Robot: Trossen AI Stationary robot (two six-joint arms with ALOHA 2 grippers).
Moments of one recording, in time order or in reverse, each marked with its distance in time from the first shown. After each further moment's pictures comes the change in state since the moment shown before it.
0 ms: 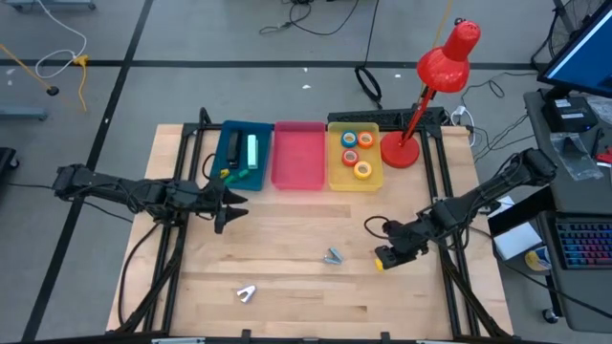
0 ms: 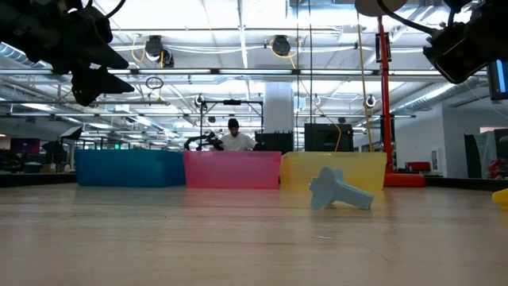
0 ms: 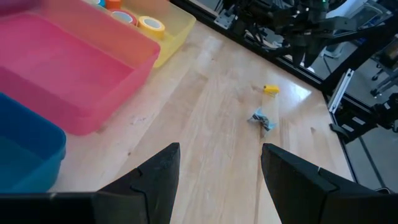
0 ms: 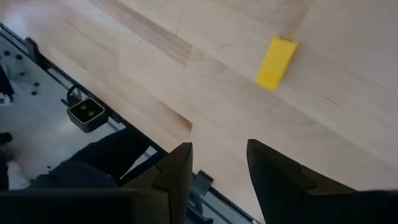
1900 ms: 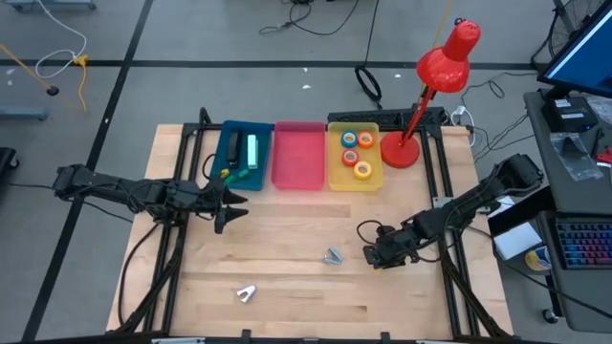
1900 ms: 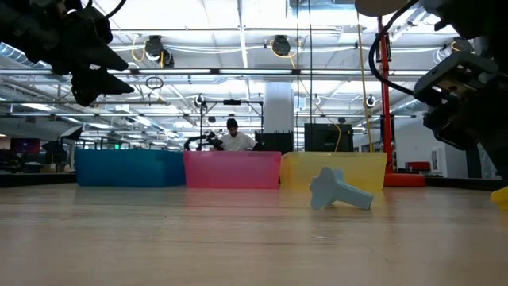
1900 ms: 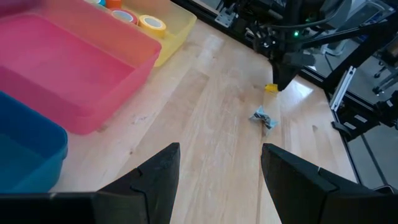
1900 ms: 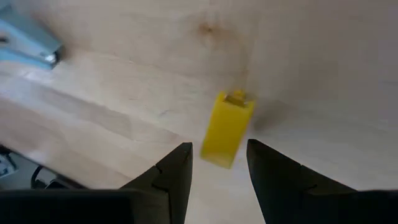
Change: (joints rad) left arm 0.000 0.000 0.000 -0.006 0.000 0.007; right arm -0.023 0.245 -0.140 0.290 0.025 0.227
